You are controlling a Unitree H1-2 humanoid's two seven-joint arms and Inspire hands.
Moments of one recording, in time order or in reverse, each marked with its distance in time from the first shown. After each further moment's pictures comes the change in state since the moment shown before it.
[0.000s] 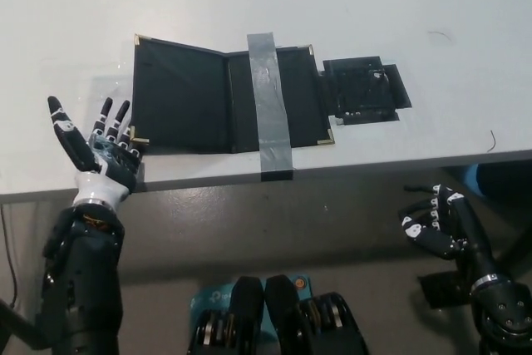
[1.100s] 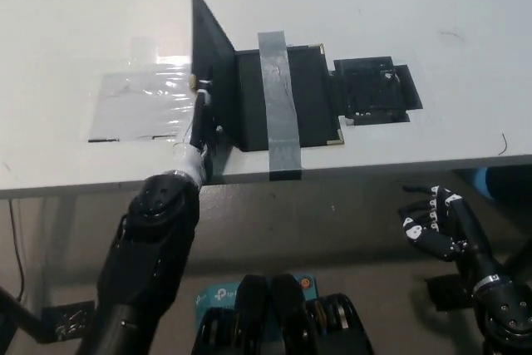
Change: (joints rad) left_arm -0.090 0.066 -0.585 0.038 0.363 -0.003 0.096; right_arm 0.002 -0.017 0.012 0.000 0.002 0.004 0.023
